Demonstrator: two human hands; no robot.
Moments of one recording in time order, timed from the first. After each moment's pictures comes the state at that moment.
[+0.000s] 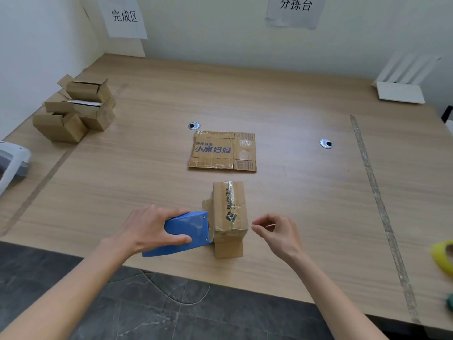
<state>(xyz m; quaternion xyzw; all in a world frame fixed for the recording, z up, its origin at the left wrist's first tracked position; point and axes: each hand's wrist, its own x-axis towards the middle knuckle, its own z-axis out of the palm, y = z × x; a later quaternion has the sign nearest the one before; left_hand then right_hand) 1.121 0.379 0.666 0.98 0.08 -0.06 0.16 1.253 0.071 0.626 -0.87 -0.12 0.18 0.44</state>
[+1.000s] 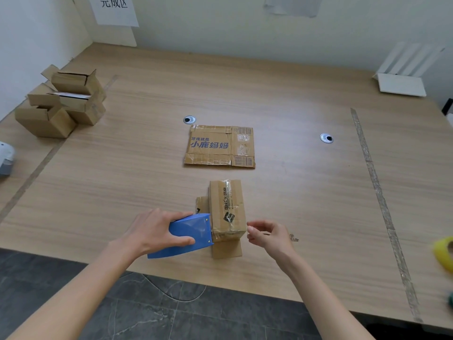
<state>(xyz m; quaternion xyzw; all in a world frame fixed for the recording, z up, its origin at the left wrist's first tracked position) 1.141 0.375 0.631 0.98 0.08 -0.10 0.16 1.253 0.078 0.579 -0.74 0.02 0.29 0.61</state>
